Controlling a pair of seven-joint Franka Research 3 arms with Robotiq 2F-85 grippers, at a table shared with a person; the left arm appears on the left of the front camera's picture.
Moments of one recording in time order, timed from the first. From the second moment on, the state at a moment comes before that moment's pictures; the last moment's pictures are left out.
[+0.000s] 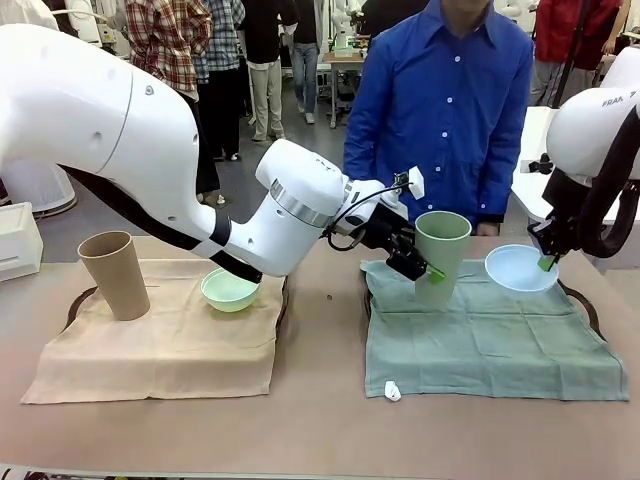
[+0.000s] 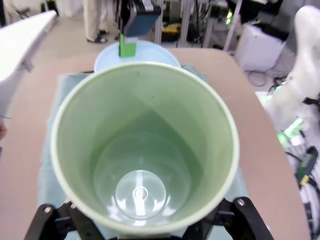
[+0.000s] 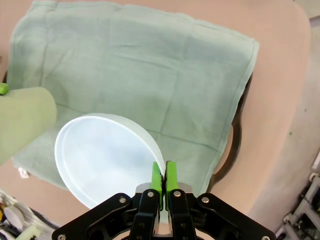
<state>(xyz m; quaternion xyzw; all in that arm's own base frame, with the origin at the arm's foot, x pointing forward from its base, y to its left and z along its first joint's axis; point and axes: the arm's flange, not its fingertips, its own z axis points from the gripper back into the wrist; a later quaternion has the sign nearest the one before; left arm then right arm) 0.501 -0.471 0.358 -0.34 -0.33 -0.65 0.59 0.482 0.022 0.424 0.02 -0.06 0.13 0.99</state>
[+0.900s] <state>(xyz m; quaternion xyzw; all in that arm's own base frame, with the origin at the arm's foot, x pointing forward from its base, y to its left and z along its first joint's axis) 0.525 -0.471 0.314 -0.35 -0.33 -0.65 0.59 0.507 0.016 0.379 0.03 -0.03 0.12 0.99</state>
